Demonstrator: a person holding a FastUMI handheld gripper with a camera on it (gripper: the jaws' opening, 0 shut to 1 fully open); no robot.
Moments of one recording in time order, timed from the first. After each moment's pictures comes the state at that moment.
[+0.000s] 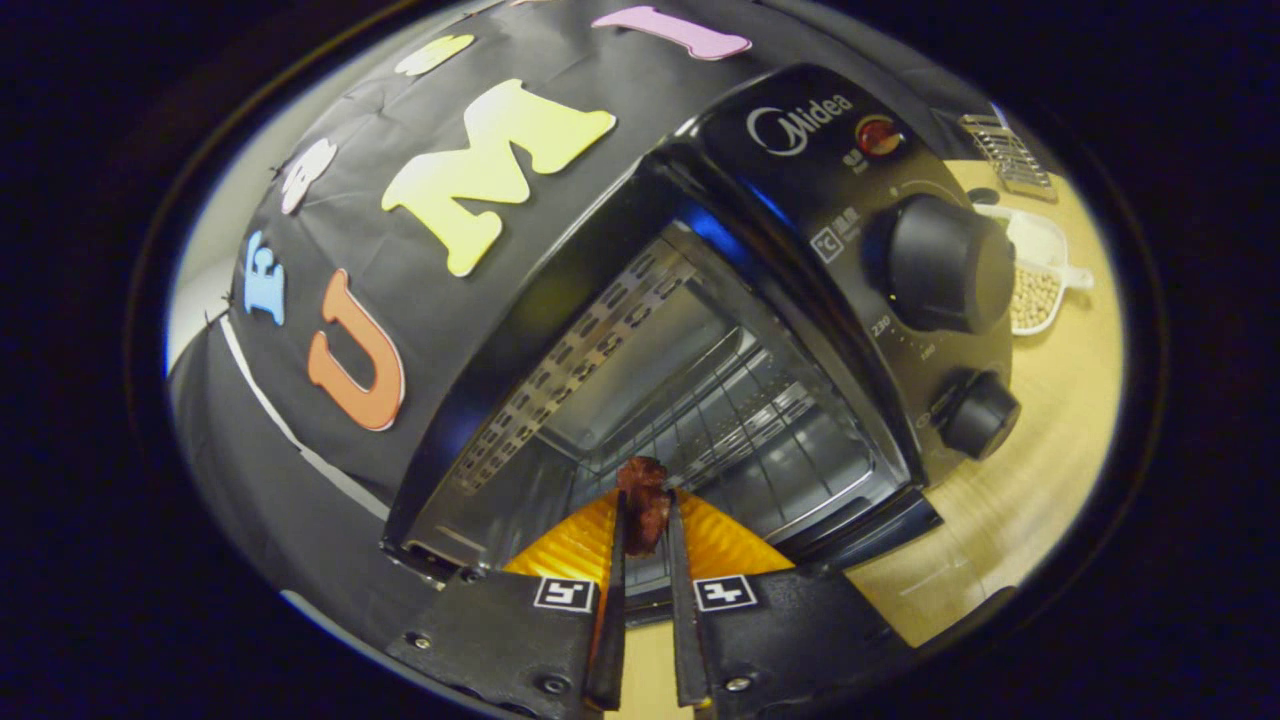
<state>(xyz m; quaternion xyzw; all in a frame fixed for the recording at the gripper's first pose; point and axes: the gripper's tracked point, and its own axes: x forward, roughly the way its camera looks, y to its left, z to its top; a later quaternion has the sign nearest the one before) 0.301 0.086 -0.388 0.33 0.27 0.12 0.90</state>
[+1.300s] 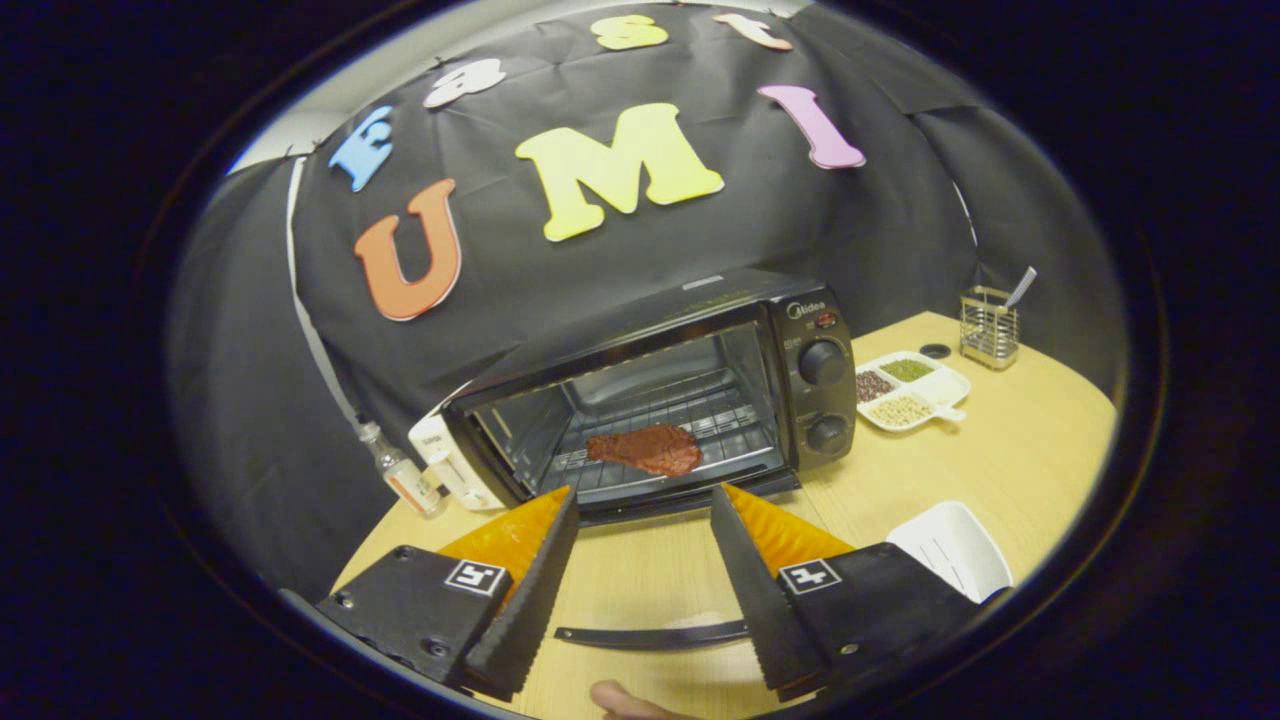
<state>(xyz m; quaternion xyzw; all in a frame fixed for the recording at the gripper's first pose) 0.142 0.075 -0.336 0.09 0.22 0.11 0.97</state>
